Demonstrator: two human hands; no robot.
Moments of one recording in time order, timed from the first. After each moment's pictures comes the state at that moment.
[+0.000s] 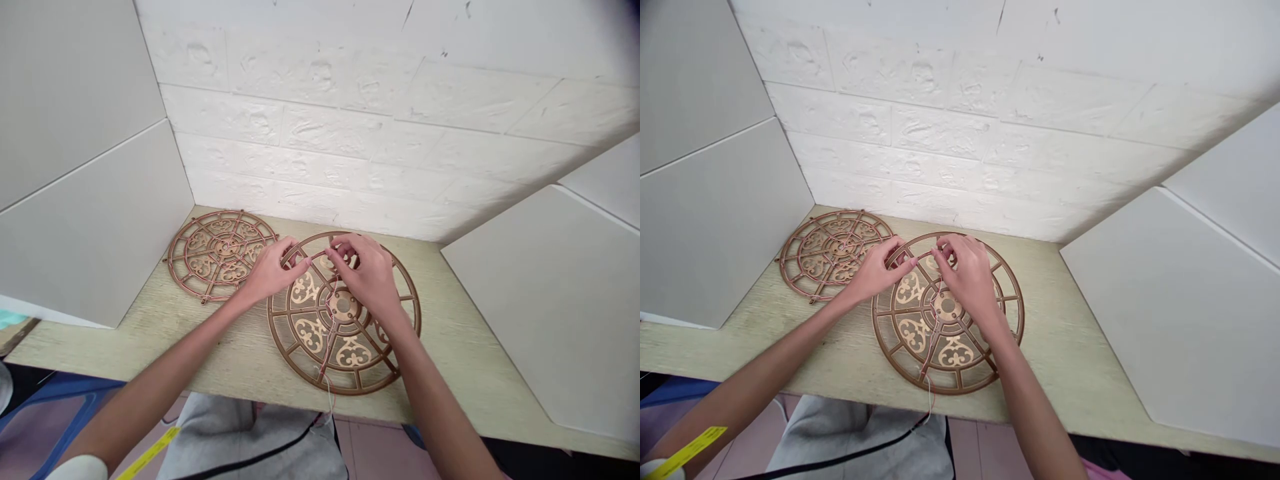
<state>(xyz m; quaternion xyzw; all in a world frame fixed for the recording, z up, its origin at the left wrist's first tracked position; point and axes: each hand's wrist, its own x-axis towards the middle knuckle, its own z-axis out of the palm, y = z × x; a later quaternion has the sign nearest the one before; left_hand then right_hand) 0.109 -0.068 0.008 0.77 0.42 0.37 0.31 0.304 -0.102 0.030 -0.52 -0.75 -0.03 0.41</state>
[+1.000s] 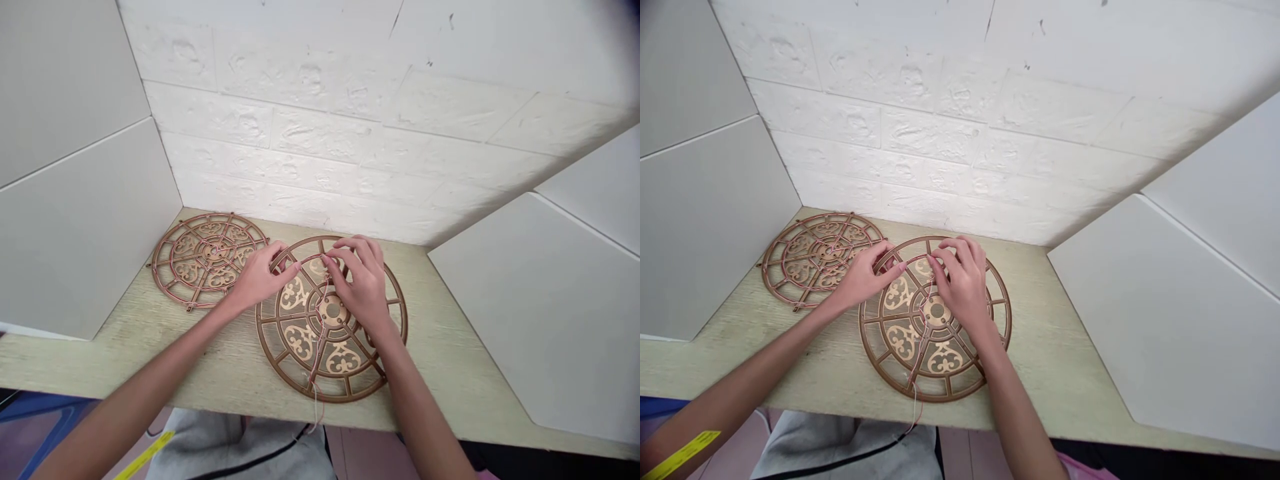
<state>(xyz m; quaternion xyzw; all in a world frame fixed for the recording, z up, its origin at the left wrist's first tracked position) 0.111 -0.067 0.009 0.76 0.42 0.38 0.32 0.315 -0.105 0.017 -0.47 -0.76 -0.15 0.43</state>
